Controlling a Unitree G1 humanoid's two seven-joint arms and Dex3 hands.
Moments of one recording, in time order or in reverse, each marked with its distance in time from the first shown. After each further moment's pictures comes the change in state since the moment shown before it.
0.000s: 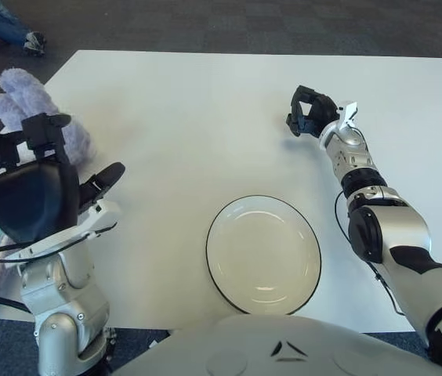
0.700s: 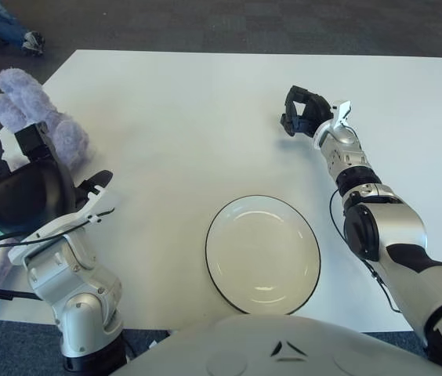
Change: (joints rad) left arm -0.111 -0.087 0.008 0.094 0.213 0.100 -0.145; right arm -0.017 0.017 0.002 0.029 -0.007 0.005 0.005
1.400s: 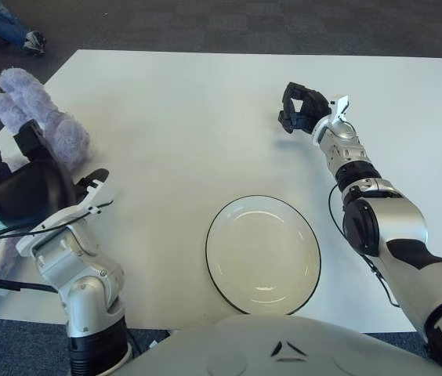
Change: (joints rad) left arm -0.052 0.021 0.040 0.134 -0.033 0.067 0.084; right arm -0.038 0.000 0.001 0.030 -0.008 0.015 0.014
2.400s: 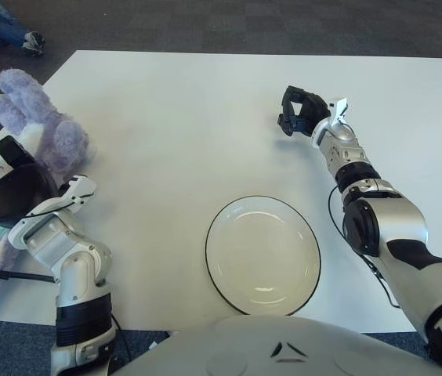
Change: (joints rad) left arm -0.105 0.150 0.046 0.291 -0.072 0.181 -0.032; right arm 0.000 0.000 -0.002 0.010 0.000 0.014 0.013
